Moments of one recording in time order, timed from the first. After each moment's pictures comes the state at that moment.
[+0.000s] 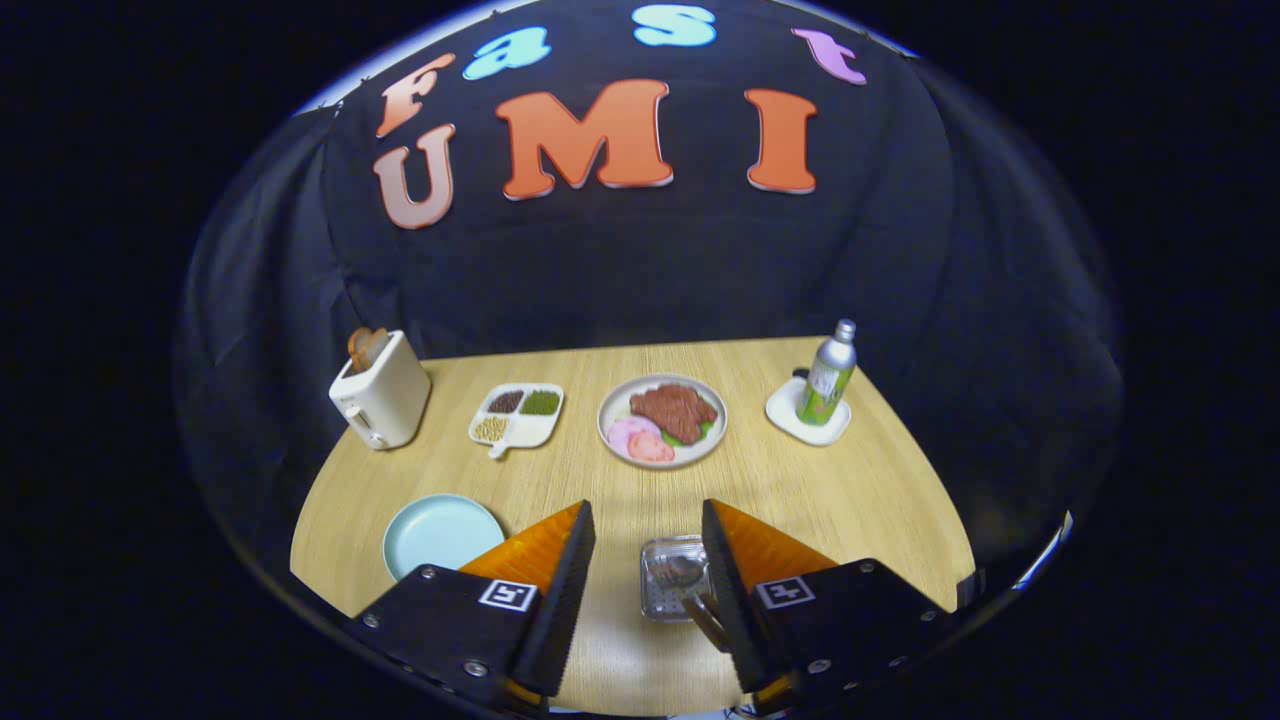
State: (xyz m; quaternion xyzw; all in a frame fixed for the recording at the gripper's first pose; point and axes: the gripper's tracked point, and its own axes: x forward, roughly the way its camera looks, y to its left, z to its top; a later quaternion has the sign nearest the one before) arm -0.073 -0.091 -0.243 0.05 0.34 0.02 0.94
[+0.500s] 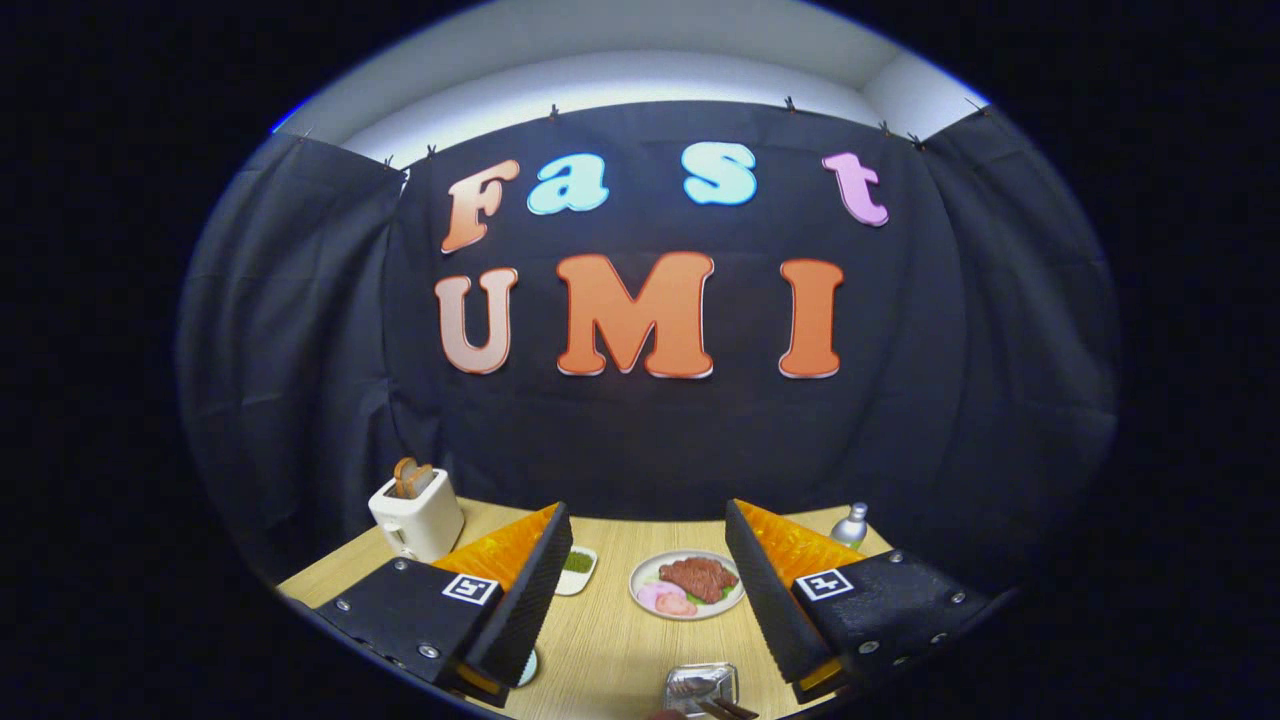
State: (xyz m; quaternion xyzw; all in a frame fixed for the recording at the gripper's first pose) arm -0.022 -0.072 -0.105 0.04 0.09 0.03 0.99
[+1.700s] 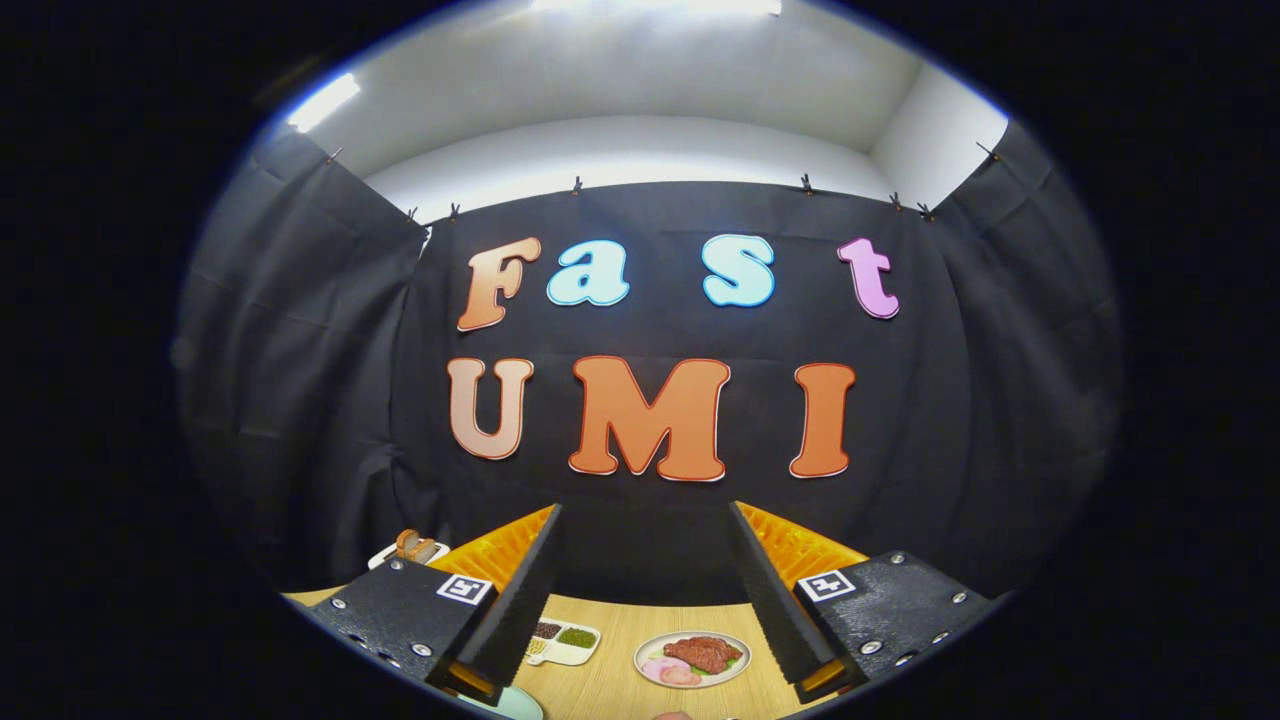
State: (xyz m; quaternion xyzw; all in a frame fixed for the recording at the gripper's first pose) arm 0.002 -0.044 -0.039 0.04 -0.01 0.04 1.00
